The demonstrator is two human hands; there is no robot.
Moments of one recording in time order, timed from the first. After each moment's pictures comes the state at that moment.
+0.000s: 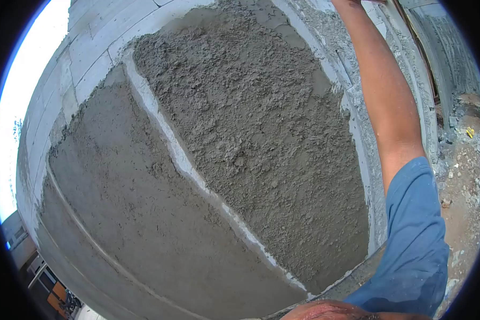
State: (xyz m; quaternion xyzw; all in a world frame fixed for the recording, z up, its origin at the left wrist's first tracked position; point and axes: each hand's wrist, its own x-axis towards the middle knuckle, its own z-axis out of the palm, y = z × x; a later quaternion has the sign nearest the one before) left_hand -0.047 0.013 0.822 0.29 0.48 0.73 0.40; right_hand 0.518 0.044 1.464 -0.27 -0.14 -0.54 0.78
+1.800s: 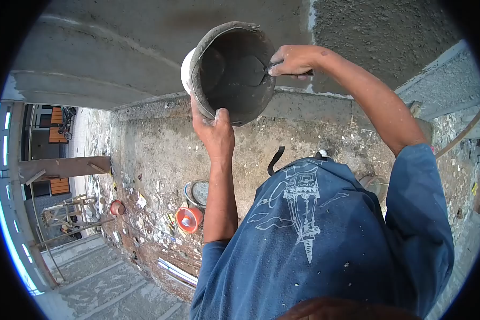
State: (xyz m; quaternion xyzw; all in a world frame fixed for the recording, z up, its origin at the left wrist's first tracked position) left_hand -0.090 -0.086 0.887 0.45 0.61 0.64 0.15; right_hand 0.077 0.113 0.911 0.39 0.82 -0.40 0.09
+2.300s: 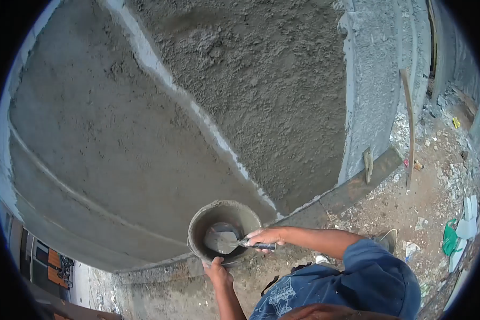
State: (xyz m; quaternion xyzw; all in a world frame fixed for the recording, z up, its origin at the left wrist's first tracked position) left_hand -0.064 -0.034 0.832 0.25 0.51 0.70 0.44; right_hand 0.149 0.058 0.813 0.28 0.49 -0.81 -0.13
